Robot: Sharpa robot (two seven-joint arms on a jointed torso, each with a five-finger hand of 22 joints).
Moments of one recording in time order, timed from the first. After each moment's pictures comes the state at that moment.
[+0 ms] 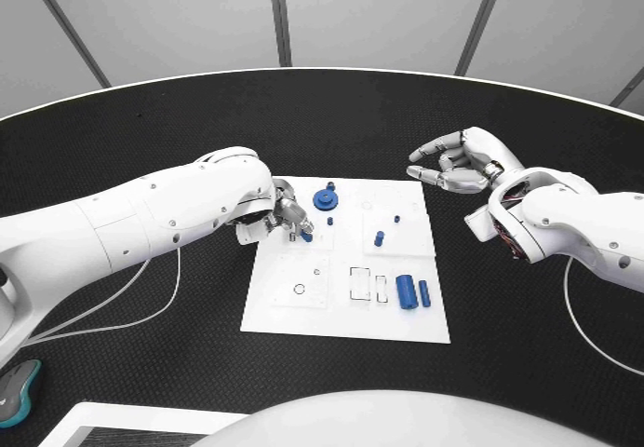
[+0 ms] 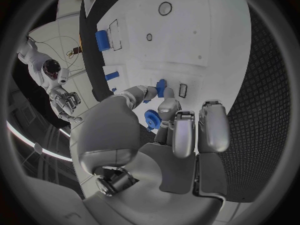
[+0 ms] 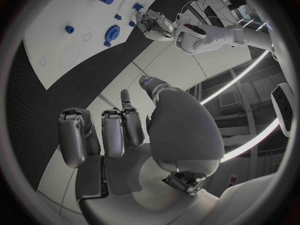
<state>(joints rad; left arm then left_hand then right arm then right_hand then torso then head) 1.30 -0.45 -0.12 1.15 -0.89 0.20 -0.65 1.14 -0.20 0.63 0.06 0.73 0.90 0.06 0.64 0.87 1.30 0.00 1.18 1.03 1.47 -0.08 1.52 1.31 0.08 1.42 0.03 1.44 1.24 1.24 -1.02 -0.08 1.63 -0.80 -0.57 0.10 1.28 -0.21 0.40 0.20 0.33 0.93 0.16 0.17 0.38 1.45 0.07 1.42 1.31 1.46 0.00 1.50 1.31 0.01 1.47 0.11 1.52 1.31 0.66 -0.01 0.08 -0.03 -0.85</state>
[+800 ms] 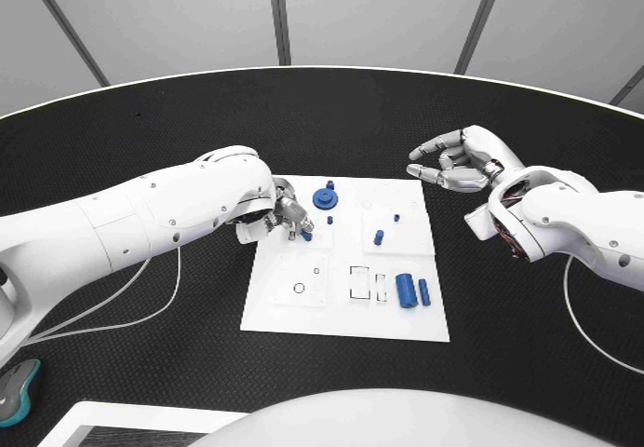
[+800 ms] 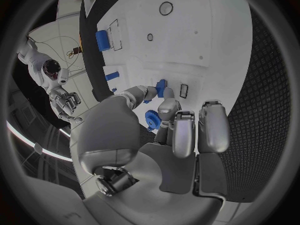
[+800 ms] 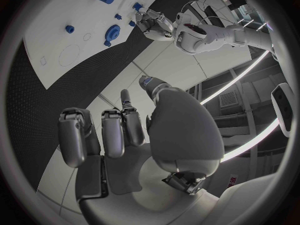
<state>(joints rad) 1.30 -0.45 -0.12 1.15 -0.89 0.20 -0.65 1.14 -0.20 0.62 0.05 0.70 0.90 0.06 0.64 0.88 1.30 0.00 1.19 1.04 1.47 -0.08 1.52 1.31 0.08 1.42 0.03 1.44 1.24 1.24 -1.02 -0.08 1.63 -0.80 -0.57 0.10 1.28 -0.21 0.40 0.20 0.34 0.93 0.16 0.17 0.38 1.45 0.07 1.42 1.31 1.46 0.00 1.50 1.31 0.01 1.47 0.11 1.51 1.31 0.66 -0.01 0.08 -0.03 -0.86</state>
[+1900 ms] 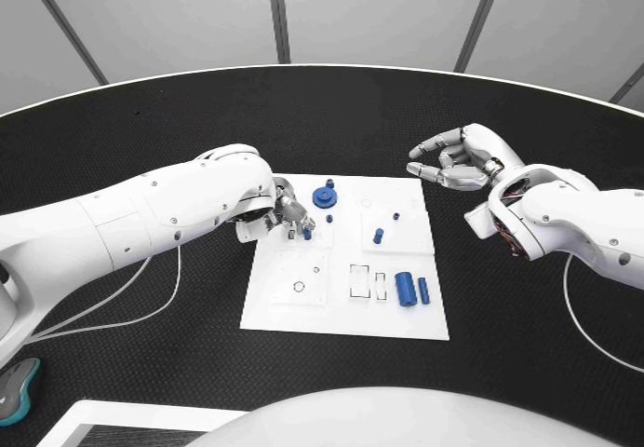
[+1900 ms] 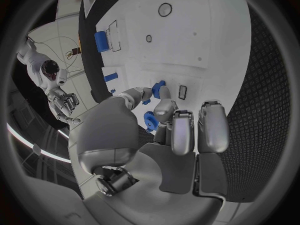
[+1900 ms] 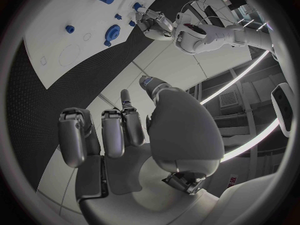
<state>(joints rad) 1.30 -0.44 -0.12 1.14 -0.89 0.22 -0.67 1.09 -0.23 0.53 0.14 0.63 0.94 0.02 0.62 0.86 1.34 -0.04 1.19 1.03 1.46 -0.10 1.52 1.31 0.08 1.42 0.02 1.44 1.24 1.24 -1.02 -0.08 1.63 -0.80 -0.57 0.10 1.28 -0.21 0.40 0.20 0.34 0.93 0.16 0.17 0.38 1.45 0.07 1.42 1.31 1.46 0.00 1.50 1.31 0.01 1.47 0.11 1.51 1.31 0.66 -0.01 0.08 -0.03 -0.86</state>
